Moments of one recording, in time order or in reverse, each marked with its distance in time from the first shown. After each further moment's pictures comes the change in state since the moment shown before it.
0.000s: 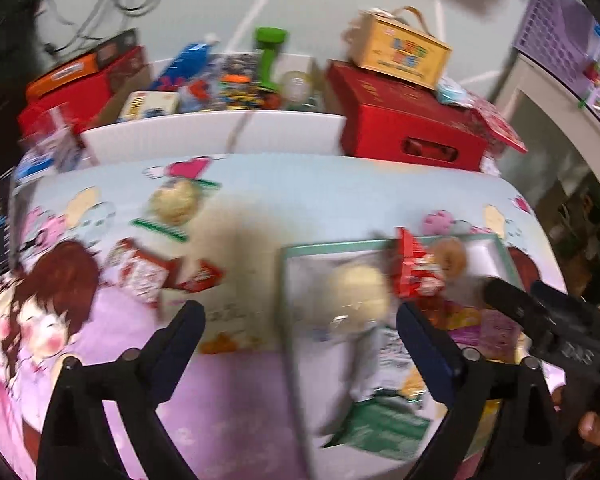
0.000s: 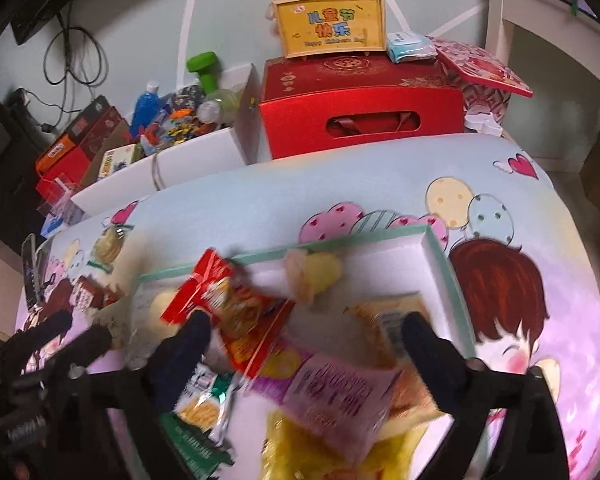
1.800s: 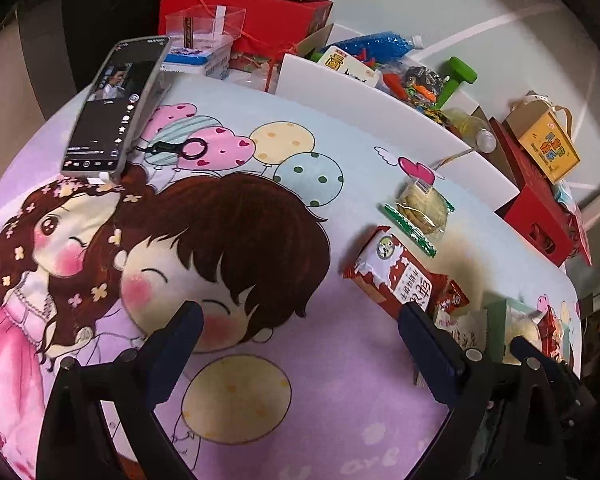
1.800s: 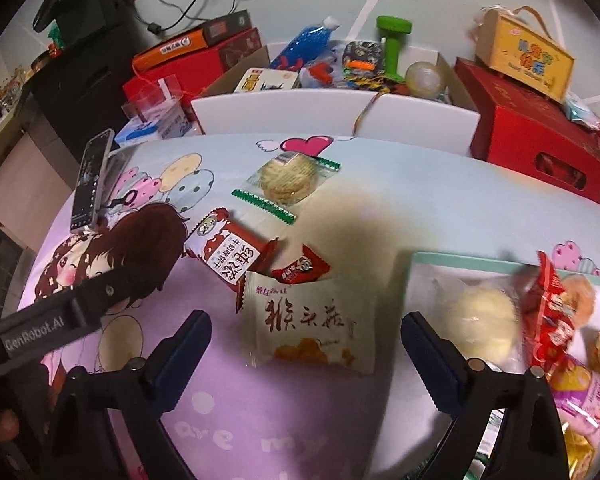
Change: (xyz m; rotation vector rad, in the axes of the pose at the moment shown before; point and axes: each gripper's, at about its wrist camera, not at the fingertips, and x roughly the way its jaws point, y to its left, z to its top) left arm 0.016 0.207 -0.022 -0.395 0.034 0.076; right arm 0.062 0.220 -0.038 -0.317 0.044 0.144
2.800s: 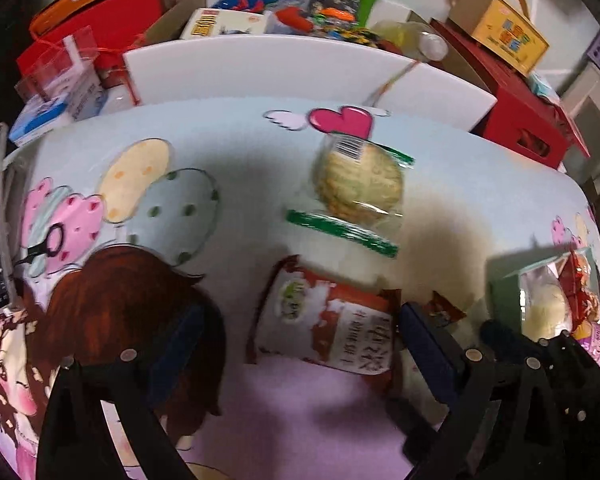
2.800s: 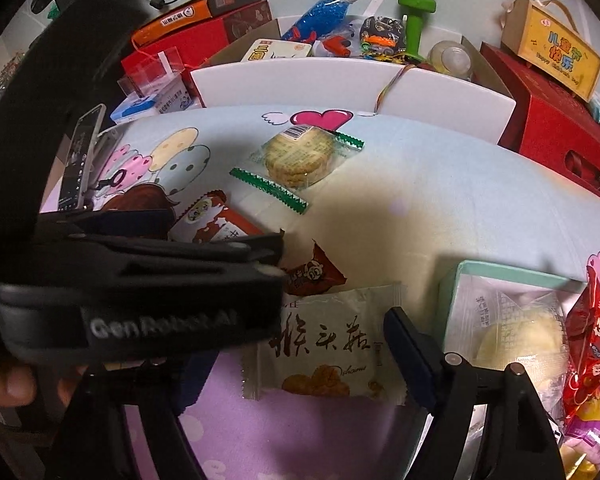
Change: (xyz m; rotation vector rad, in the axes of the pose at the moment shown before) left arm 0.068 -0.070 0.037 0.361 0.165 -0.013; right arm 0.039 0.006 0.006 -0.031 0.063 0.012
